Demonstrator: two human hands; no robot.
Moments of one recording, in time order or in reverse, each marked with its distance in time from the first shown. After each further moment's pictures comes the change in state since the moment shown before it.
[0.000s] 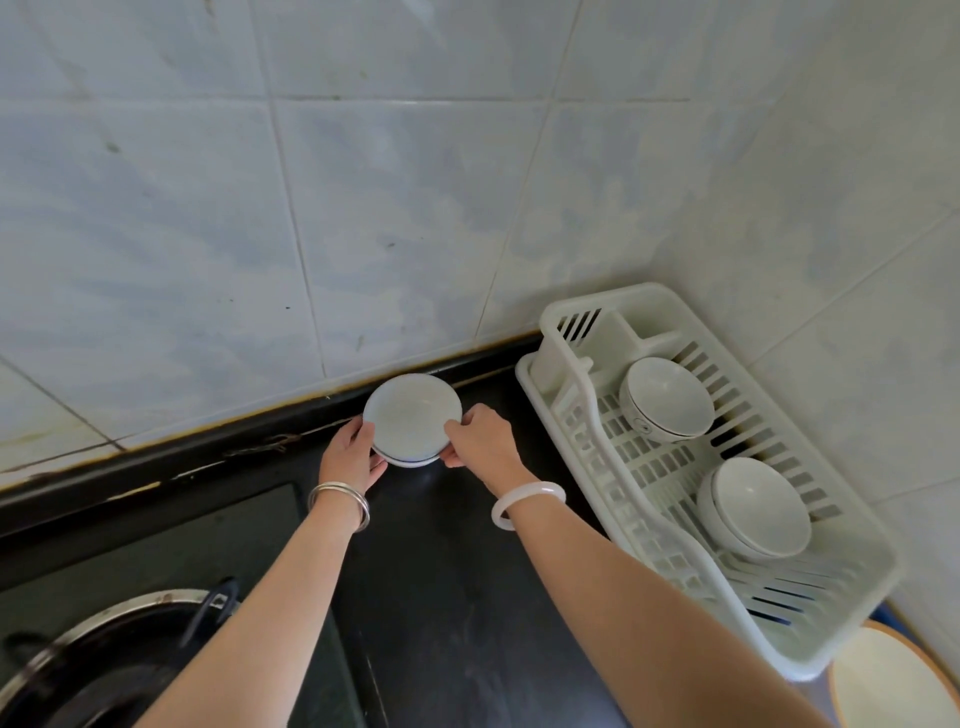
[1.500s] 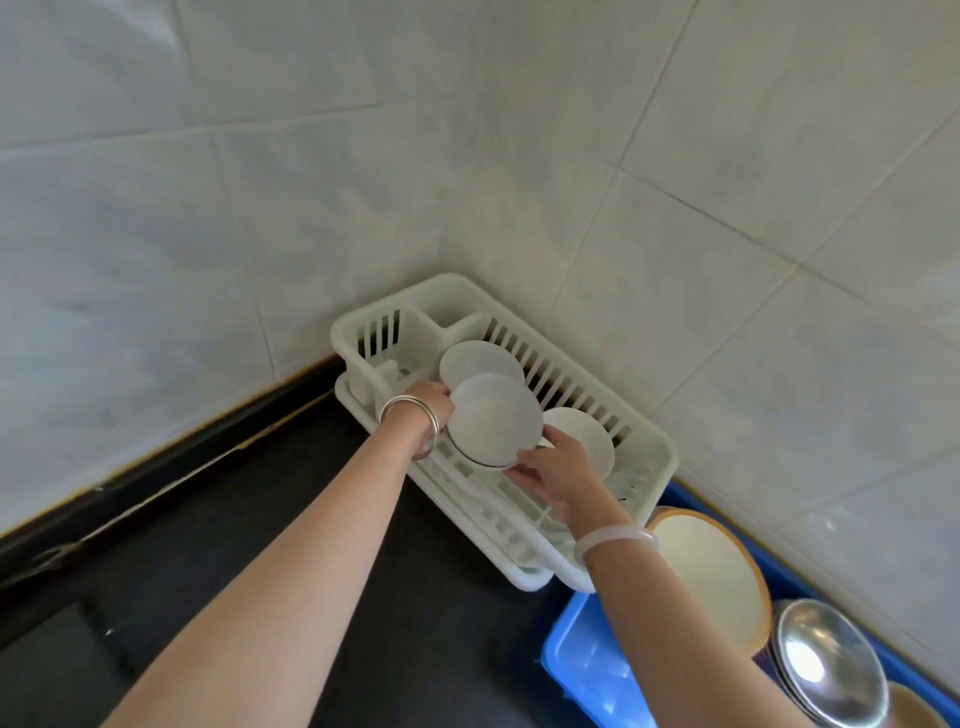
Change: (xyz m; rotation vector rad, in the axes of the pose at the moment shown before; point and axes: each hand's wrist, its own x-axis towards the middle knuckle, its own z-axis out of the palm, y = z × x) left_hand -0.095 -0.020 0.256 1.072 -0.662 0.203; right_hand -0.087 0.123 -0.208 0.830 0.371 0.250
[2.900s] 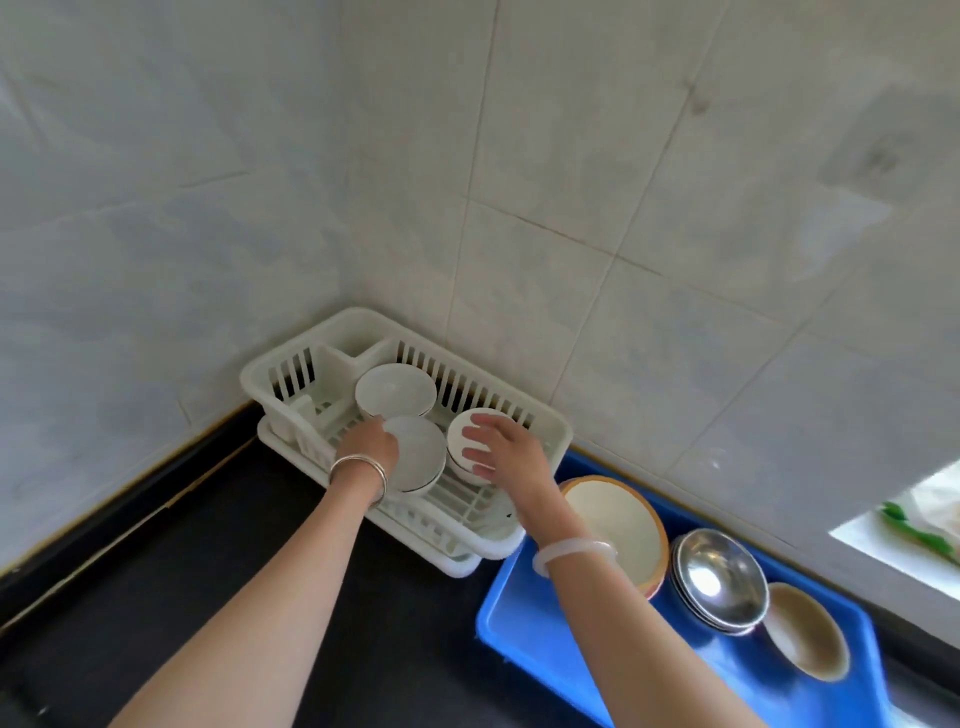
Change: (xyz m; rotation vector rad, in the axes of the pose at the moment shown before) left_hand -0.057 0.017 0.042 0.405 0.187 0.118; right_hand -0.083 -0.021 -0.049 -0.049 0.009 -0.248
